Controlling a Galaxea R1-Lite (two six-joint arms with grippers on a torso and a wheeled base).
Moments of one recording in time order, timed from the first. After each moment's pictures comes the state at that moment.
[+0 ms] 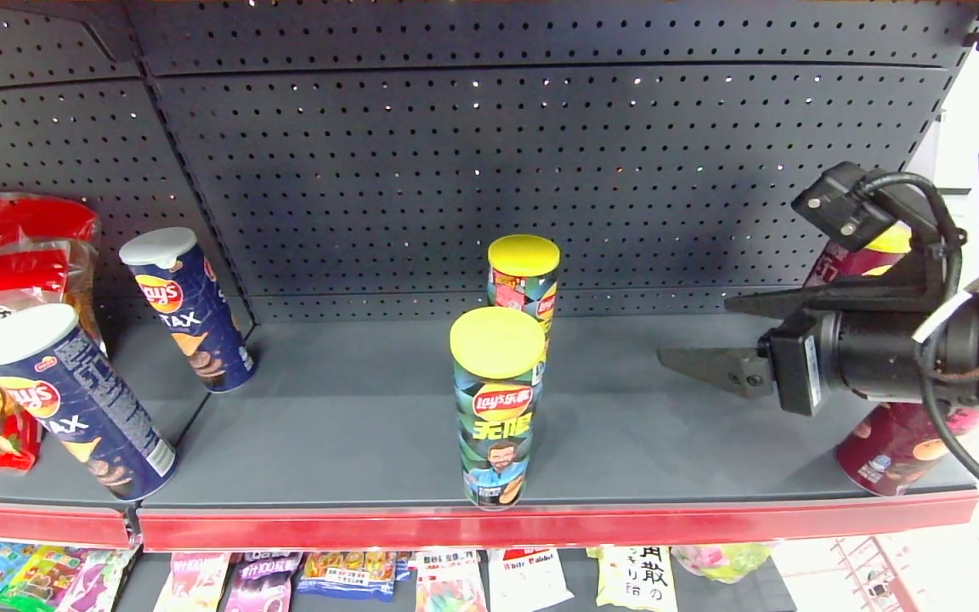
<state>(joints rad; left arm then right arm) -0.23 0.31 -0.11 0.13 -0.17 0.09 0.53 1.40 -0.96 -0.01 0.07 -0.11</state>
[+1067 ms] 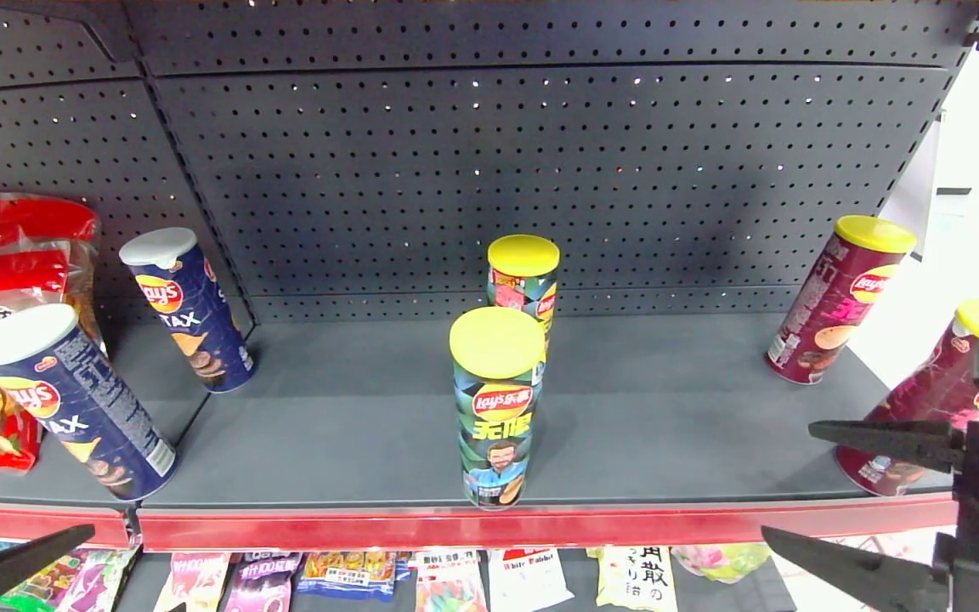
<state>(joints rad) -0.24 0.73 -0.22 -0.11 -0.18 0.10 0.64 1.04 -0.59 -0.01 0.08 -0.11</state>
